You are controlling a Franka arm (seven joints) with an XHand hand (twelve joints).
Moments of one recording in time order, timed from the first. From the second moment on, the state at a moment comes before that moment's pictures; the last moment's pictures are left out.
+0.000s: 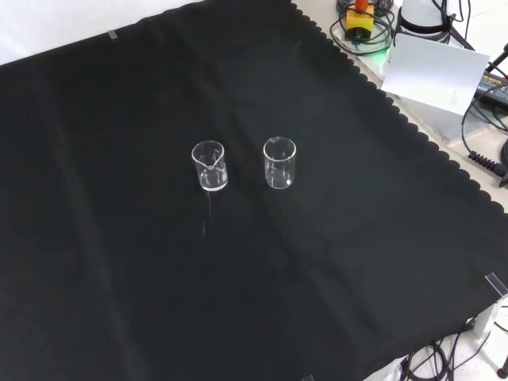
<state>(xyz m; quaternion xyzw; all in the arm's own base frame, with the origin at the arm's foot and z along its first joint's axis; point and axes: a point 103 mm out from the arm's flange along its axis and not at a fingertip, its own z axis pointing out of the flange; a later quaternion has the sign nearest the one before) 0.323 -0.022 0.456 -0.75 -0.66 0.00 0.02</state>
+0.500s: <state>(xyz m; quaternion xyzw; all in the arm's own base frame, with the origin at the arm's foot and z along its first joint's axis) 0.362 -0.031 0.395 -0.75 -0.66 0.00 0.05</state>
